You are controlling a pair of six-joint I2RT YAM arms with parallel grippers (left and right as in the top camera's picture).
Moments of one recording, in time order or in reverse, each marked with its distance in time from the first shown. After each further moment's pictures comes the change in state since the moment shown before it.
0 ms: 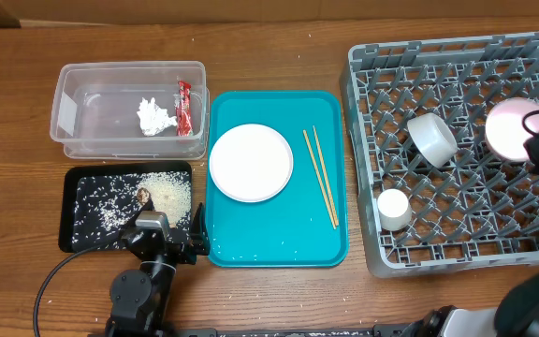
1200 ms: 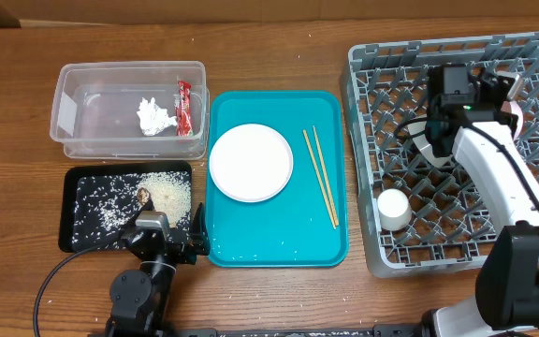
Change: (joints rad) left arm 0.000 0.000 0.000 0.000 0.000 0.000; right arm 0.600 0.124 -0.064 0.073 1.149 -0.099
